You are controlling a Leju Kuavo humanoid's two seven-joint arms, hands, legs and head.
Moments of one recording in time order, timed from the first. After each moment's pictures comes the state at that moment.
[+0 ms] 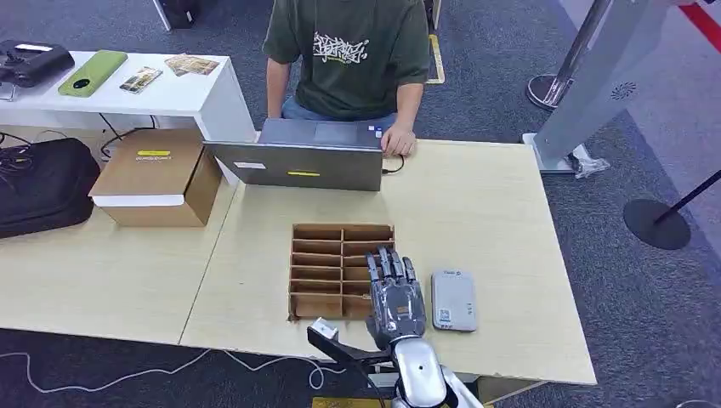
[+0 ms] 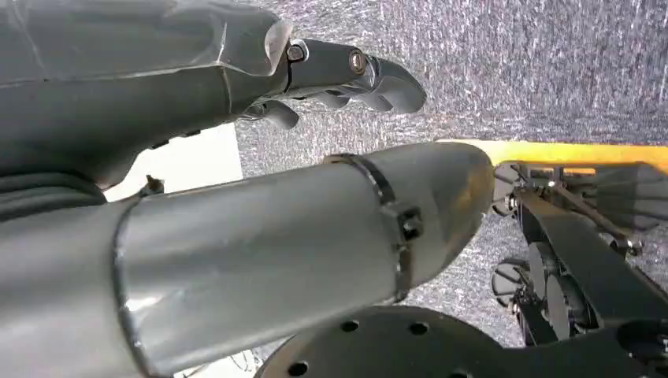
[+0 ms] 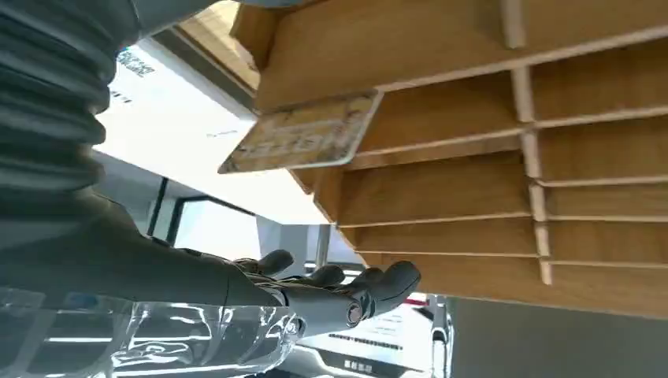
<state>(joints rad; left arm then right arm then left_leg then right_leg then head) -0.08 0.05 -1.52 -0.05 1.57 -0.17 -0.07 -0.10 0.06 0.62 -1.27 1.57 -0.11 0.41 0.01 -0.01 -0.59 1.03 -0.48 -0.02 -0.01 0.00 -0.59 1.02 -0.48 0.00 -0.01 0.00</state>
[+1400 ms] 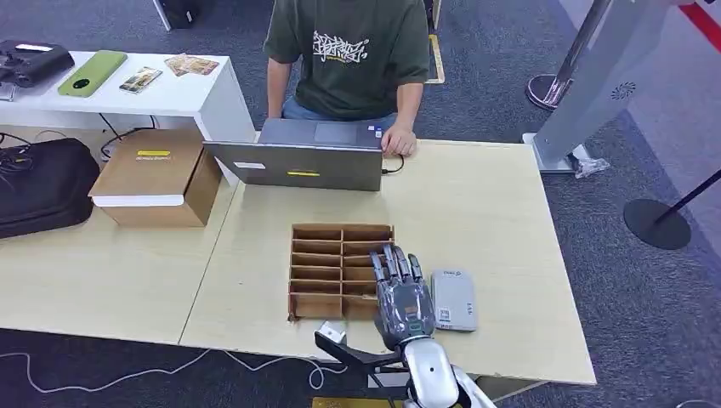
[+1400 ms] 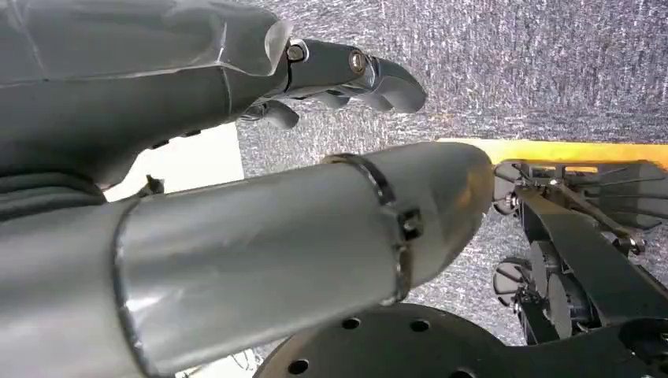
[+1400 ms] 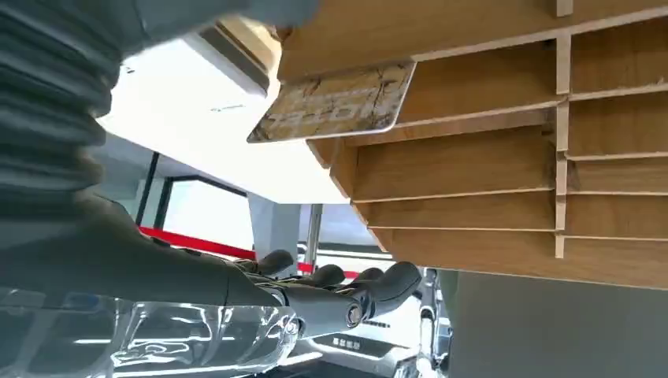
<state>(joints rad) -0.08 0.05 -1.52 -0.05 1.57 -0.17 -0.07 -0.09 0.00 0.63 -1.34 1.57 -0.10 0.38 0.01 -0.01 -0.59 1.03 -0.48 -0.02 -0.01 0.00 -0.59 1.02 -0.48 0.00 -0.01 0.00</state>
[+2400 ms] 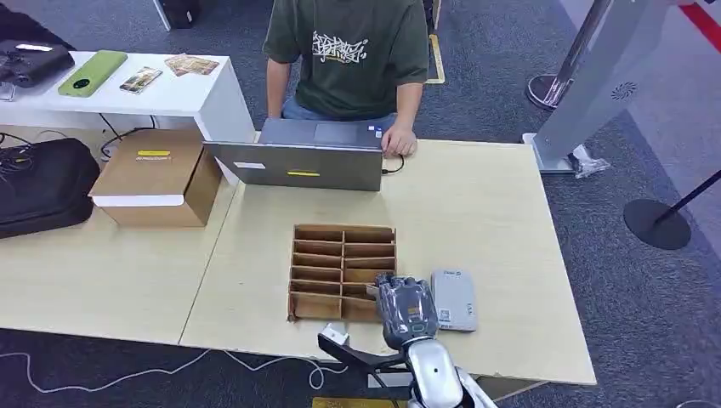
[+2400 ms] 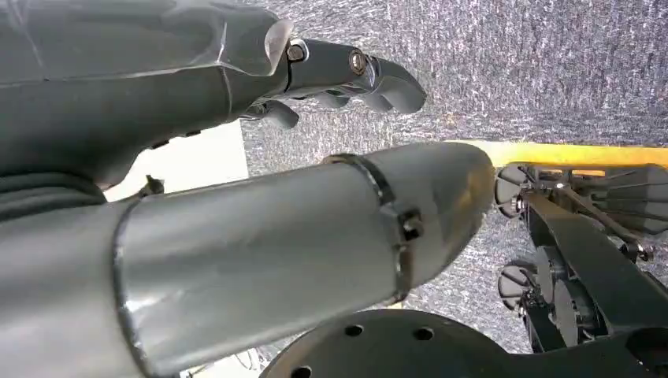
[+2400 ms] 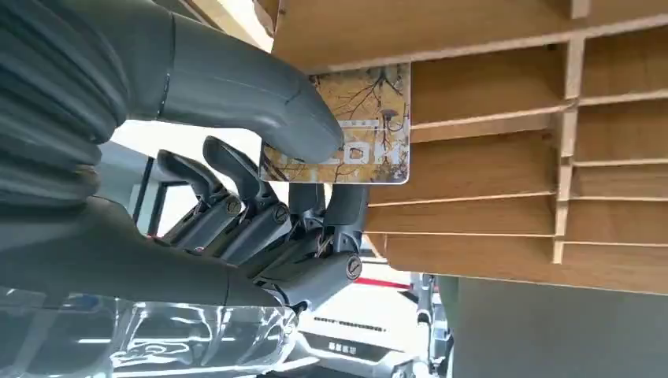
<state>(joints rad) -0.08 0.06 -1.52 -0.05 1.57 -0.16 -0.05 -0.07 0.01 0.59 -1.34 1.57 -0.12 0.33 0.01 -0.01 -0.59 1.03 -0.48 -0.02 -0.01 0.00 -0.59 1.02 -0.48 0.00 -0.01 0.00</state>
